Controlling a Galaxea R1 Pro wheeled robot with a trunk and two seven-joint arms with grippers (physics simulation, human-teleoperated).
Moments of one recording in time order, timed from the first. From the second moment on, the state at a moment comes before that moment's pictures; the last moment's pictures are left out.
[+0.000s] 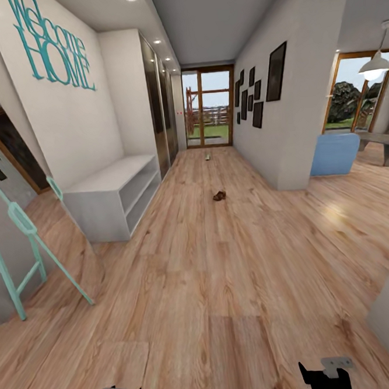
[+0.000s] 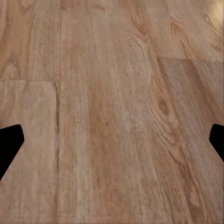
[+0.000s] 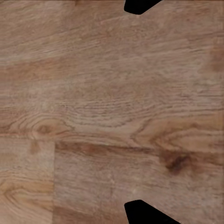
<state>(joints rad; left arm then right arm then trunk) -0.23 0.16 -0.01 -0.40 0.20 -0.38 -0.46 -0.45 -0.17 -0.09 -0.04 0.00 -0.49 0.09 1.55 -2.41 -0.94</state>
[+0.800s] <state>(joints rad) -0.23 0.16 -0.01 -0.40 0.20 -0.38 -0.46 -0.45 -0.17 -0.09 -0.04 0.00 -0.50 0.09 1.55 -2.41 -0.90</state>
